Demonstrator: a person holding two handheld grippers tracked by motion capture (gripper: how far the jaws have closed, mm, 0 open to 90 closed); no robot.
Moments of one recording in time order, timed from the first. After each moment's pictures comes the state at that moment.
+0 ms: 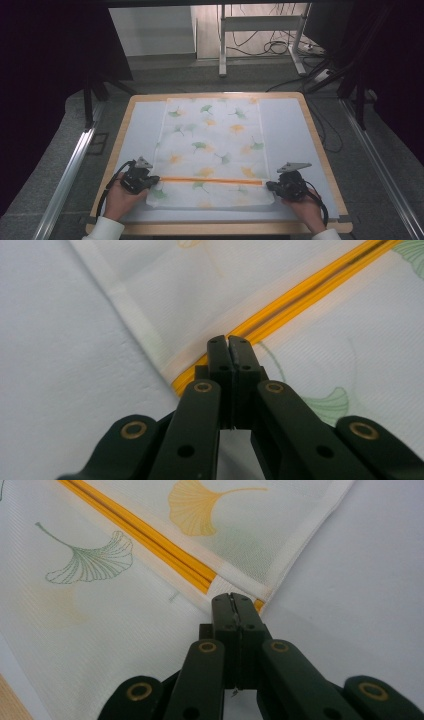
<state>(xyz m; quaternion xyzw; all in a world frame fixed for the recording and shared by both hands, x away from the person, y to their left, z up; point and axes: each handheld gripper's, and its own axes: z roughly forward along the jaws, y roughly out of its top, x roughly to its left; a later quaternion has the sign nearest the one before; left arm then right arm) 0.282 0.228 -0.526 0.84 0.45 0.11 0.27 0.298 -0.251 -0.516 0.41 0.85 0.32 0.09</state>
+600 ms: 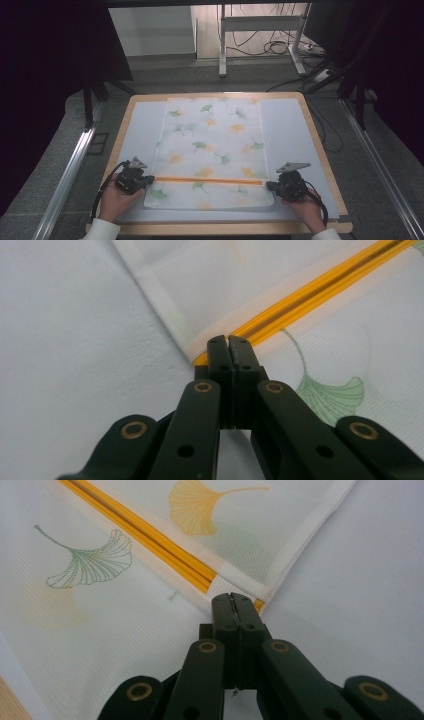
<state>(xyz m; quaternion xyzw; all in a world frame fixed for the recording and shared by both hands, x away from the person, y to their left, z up) 0.277 0.241 -0.524 0.83 0.47 0.11 0.27 0.297 -0.249 -0.515 0.41 0.85 0.31 0.09</state>
